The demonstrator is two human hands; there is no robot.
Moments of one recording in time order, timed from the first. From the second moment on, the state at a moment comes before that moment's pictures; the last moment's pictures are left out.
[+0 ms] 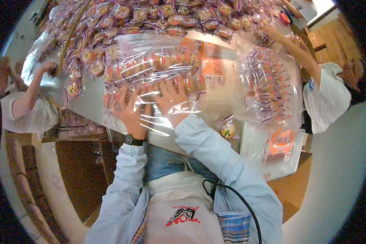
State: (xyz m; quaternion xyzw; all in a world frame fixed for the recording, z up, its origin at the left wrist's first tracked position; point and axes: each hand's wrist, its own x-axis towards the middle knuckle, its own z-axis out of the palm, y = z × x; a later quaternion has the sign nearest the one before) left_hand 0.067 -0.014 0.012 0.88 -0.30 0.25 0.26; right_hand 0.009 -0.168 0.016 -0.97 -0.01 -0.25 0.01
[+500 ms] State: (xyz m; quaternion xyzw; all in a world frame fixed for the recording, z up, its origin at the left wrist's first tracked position) left_hand 0.054 -0.014 0.019 0.91 -0.36 0.18 0.09; right_hand -0.001 -0.167 0.021 -0.96 0.07 -0.27 0.08
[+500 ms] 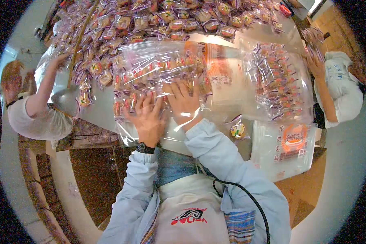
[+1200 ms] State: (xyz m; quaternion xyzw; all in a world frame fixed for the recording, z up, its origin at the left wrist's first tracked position) left_hand 0.049 -0.037 0.019 0.94 -0.29 0.18 0.09; right_hand -0.006 -0.182 -0.008 -0.90 0.06 -0.42 0.11
